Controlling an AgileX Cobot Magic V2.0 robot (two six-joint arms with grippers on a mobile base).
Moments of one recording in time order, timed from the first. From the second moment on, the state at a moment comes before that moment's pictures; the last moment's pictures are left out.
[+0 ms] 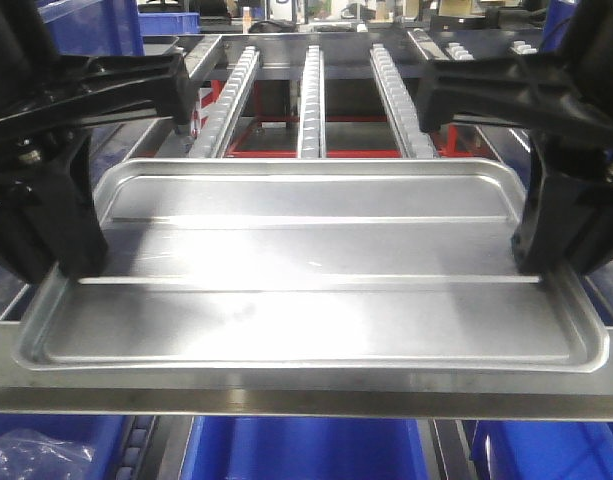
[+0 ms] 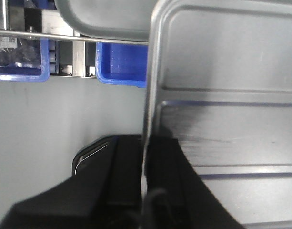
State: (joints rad) left arm -0.89 1.32 -0.94 0.22 0.87 -0.93; right arm 0.80 1.24 -0.84 -0.34 0.83 1.09
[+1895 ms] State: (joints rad) left arm -0.89 1.32 -0.94 0.22 0.87 -0.93; right arm 0.80 1.24 -0.84 -0.35 0.82 1.10
